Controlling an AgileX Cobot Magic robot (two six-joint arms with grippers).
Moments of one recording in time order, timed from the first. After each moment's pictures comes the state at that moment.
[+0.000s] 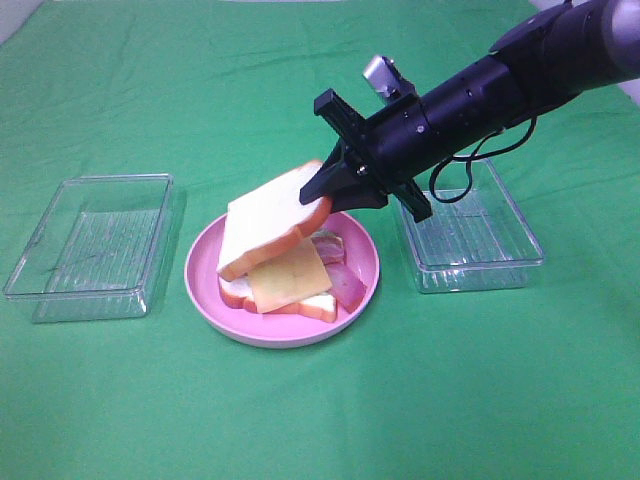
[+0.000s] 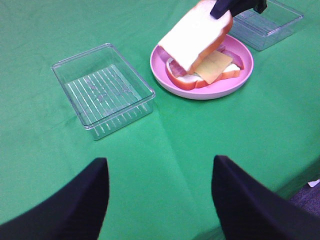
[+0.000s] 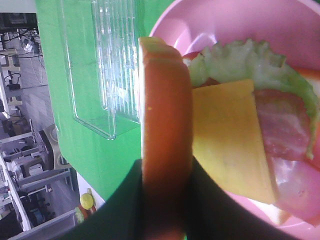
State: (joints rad) left arm -0.57 0.00 -0.50 0.07 1.05 -0.05; right arm 0.32 2.07 -1.32 1.15 0.83 -0.41
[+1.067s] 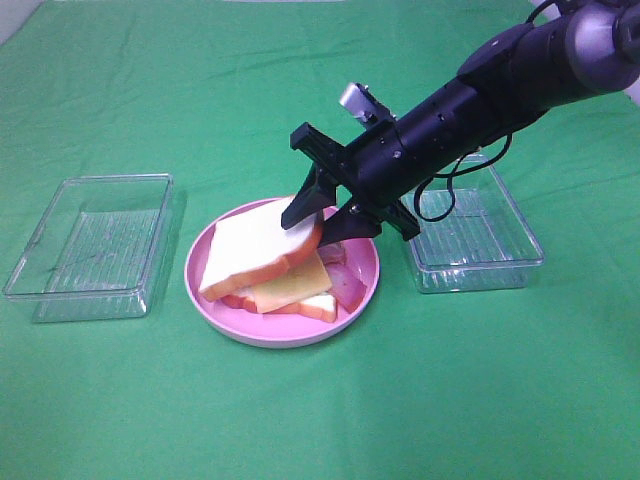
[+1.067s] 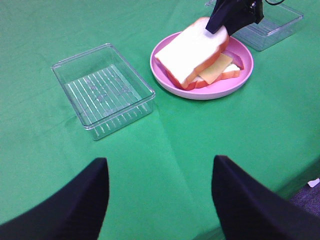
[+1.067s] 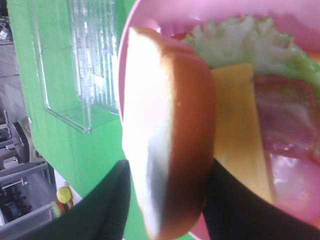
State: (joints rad) left arm -0.57 0.00 -0.50 0.07 1.05 -0.05; right arm 0.38 2.10 -1.32 1.07 0.79 -0.36
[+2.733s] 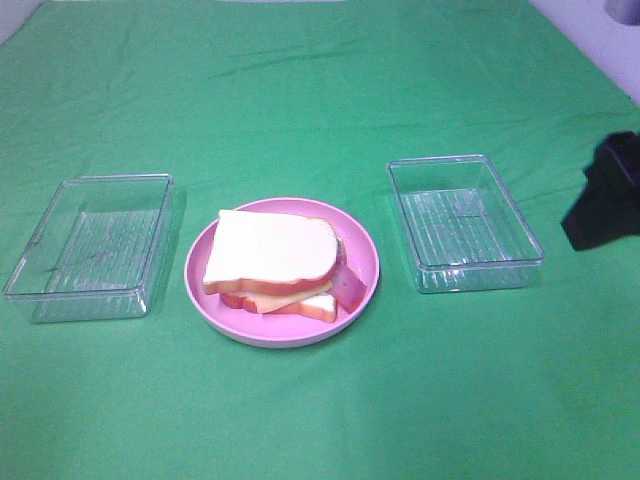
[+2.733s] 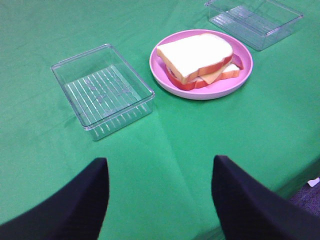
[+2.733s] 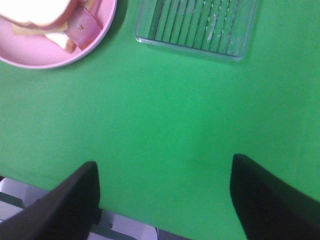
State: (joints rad) left arm -0.57 0.00 -0.50 0.07 1.05 -0.04; right arm 0.38 1.07 -0.87 0.07 0.97 0.05
